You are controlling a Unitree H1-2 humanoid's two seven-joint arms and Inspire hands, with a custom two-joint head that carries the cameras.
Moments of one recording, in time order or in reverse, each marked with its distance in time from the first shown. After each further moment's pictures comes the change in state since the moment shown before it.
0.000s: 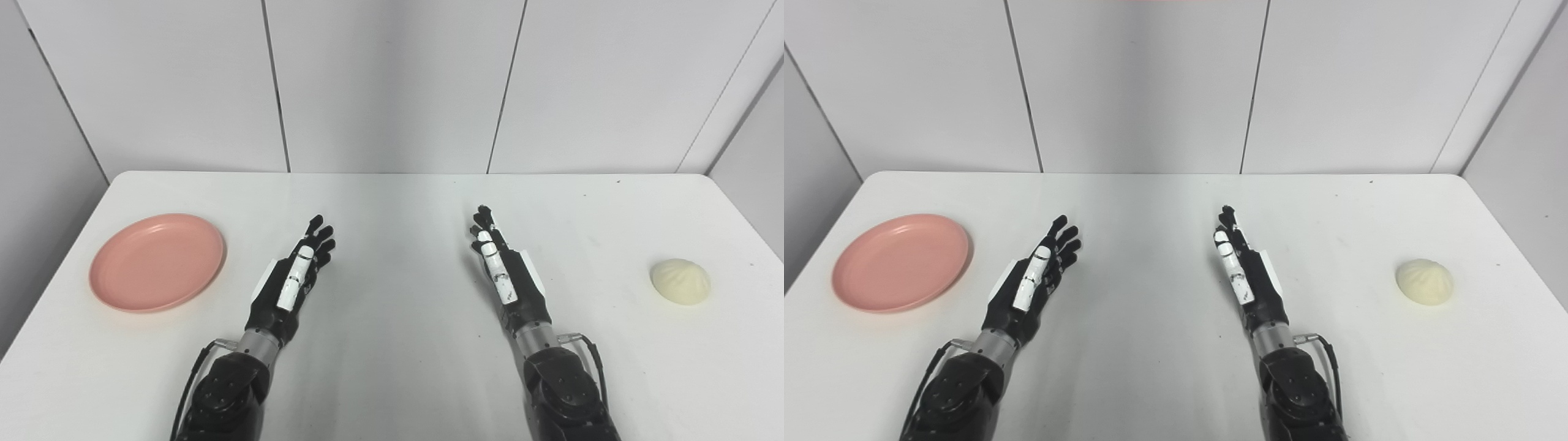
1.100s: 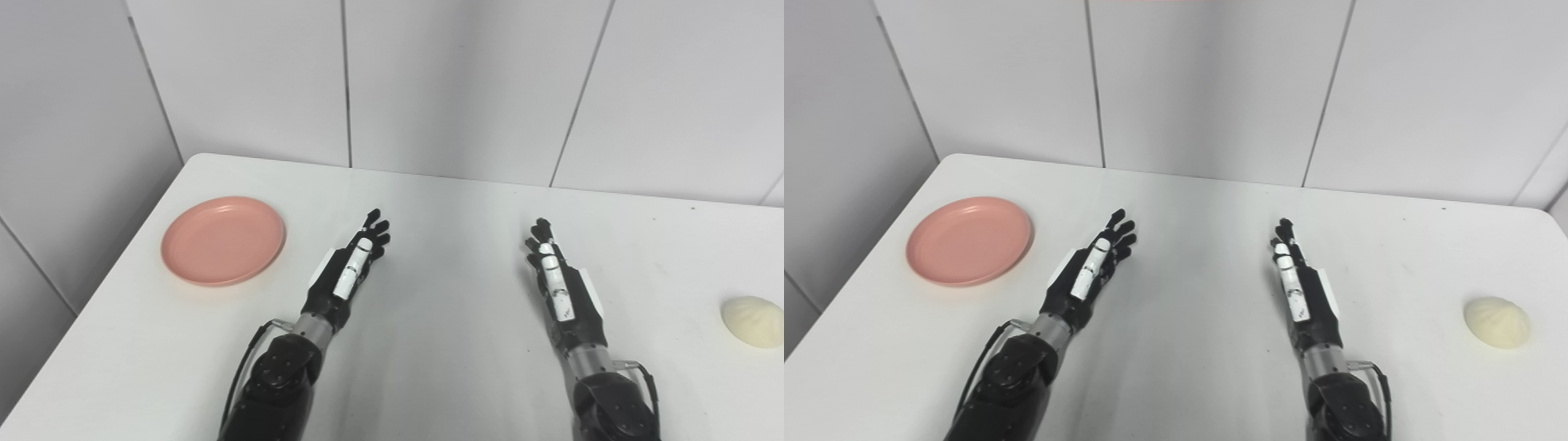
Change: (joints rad) left arm -0.036 -0.035 -0.009 0.074 0.029 -0.051 0.039; right arm 0.007 -0.025 -0.022 -0.001 0.074 0.001 0.039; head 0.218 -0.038
